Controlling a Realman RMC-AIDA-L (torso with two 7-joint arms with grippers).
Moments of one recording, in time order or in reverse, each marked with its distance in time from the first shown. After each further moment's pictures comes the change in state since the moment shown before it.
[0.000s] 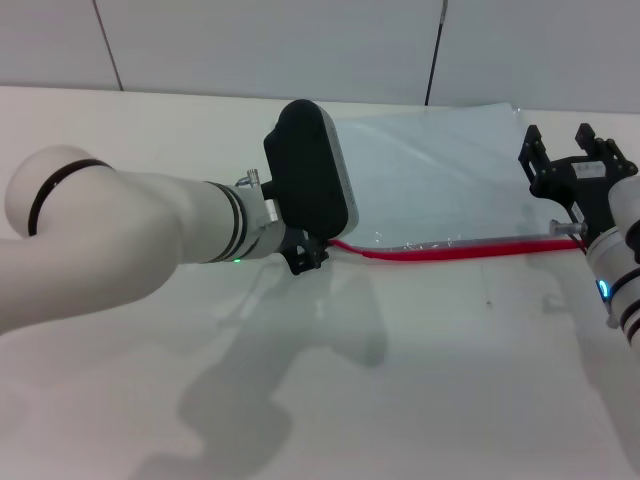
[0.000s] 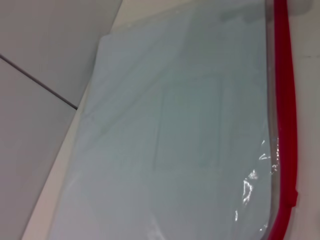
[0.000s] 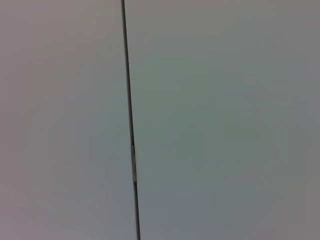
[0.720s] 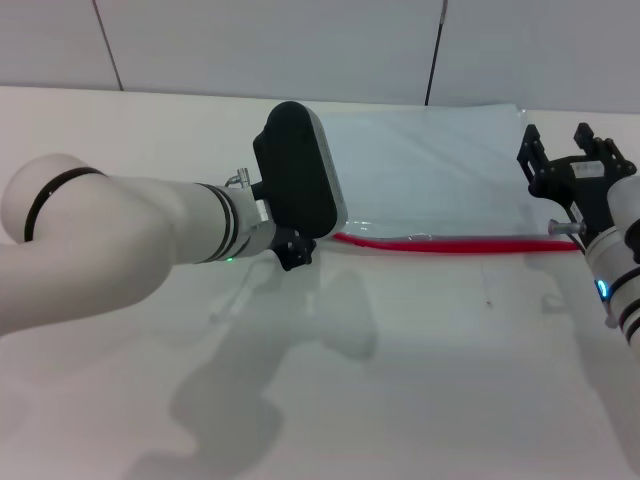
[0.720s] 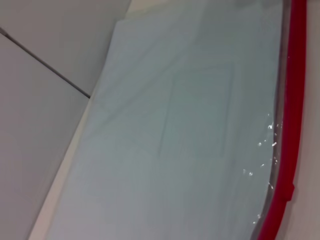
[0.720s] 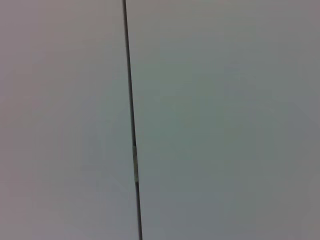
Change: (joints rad) left arm -0.002 0.001 -0.002 -0.050 0.012 -0.059 -0.008; right arm 0.001 0.000 -0.001 -0.003 0.000 0.000 0.000
